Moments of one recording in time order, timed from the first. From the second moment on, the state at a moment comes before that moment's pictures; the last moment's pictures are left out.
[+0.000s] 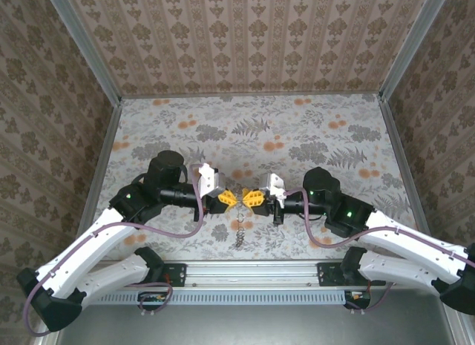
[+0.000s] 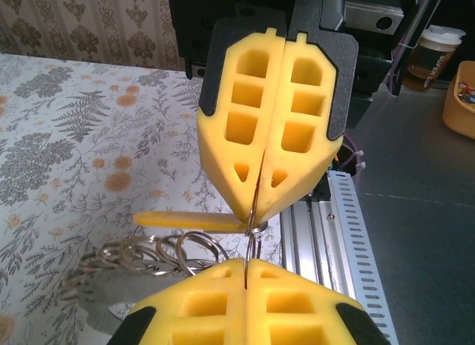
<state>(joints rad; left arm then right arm) -0.78 0.88 0.92 -0.55 0.80 0.29 0.92 0.89 0.75 -0.05 -0.43 -0.13</state>
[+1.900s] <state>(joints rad) -0.78 0.88 0.92 -0.54 0.79 0.29 0.97 0.88 0.75 -0.04 -0.31 -0.14</state>
